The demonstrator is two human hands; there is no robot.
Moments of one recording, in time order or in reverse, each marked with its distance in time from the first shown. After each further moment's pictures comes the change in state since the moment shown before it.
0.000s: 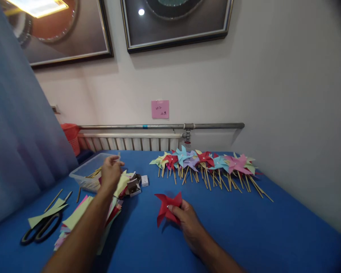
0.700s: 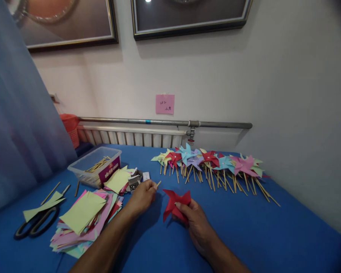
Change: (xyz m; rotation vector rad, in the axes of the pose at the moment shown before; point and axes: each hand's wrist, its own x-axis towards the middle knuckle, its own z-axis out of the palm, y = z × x) left_hand -0.097 -0.007 0.044 -0.147 -0.826 -0.098; right_hand -0.003 -0.015 -0.002 0.082 0.082 0.064
